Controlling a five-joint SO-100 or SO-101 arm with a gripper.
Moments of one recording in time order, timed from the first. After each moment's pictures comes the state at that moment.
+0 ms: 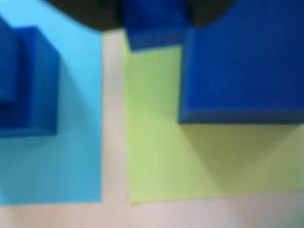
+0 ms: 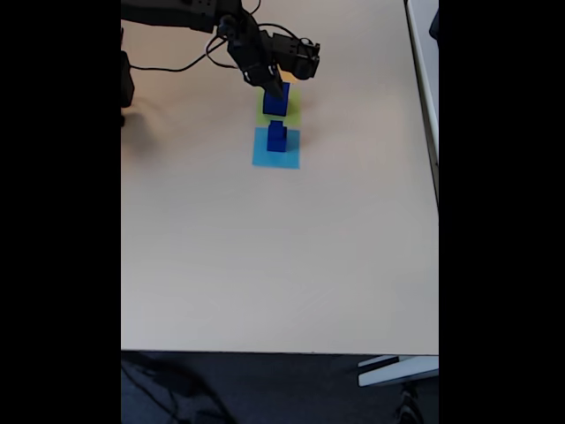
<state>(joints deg) 3.2 87.5 92.8 52.8 90.3</state>
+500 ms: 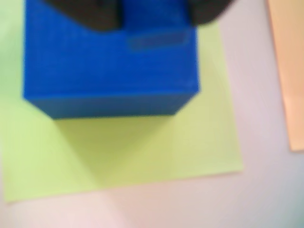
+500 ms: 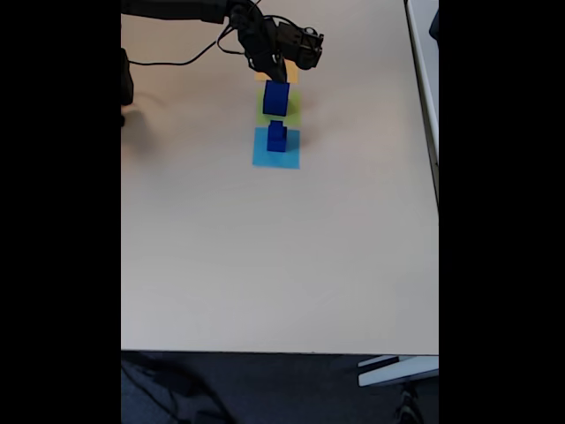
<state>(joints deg) -2.5 82.5 90.8 49.9 100.2</state>
